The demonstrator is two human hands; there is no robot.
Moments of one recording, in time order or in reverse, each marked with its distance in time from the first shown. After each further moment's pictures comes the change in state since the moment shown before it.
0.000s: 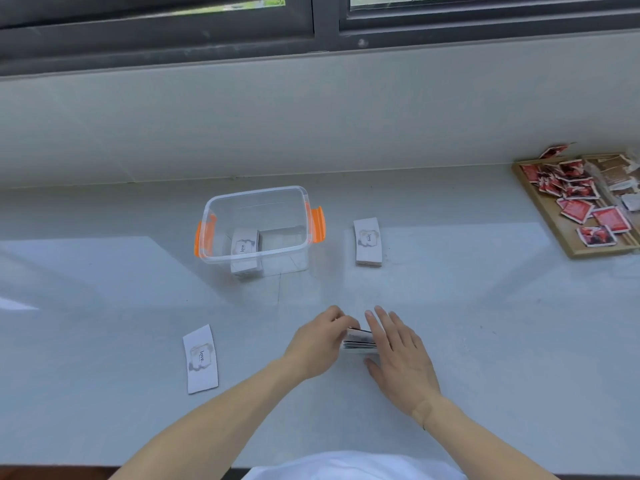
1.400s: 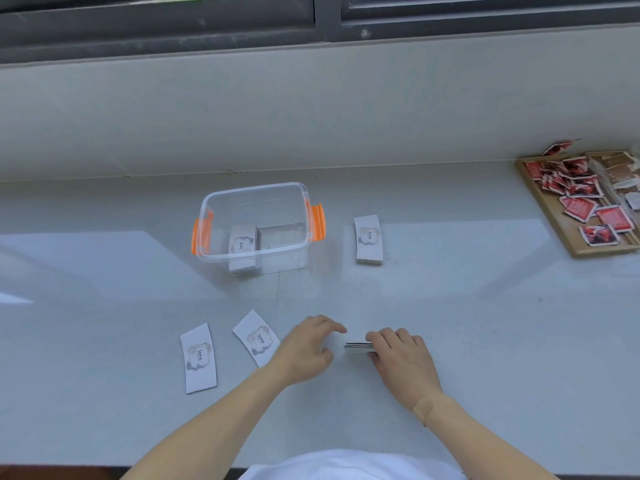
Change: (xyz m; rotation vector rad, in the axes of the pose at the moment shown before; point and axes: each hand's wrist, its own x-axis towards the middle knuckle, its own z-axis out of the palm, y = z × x) left_hand -0.011 -0.026 0.003 -0.124 -0.096 -0.109; right_hand 0.007 0.002 -0.003 -0.077 -0.001 -0.019
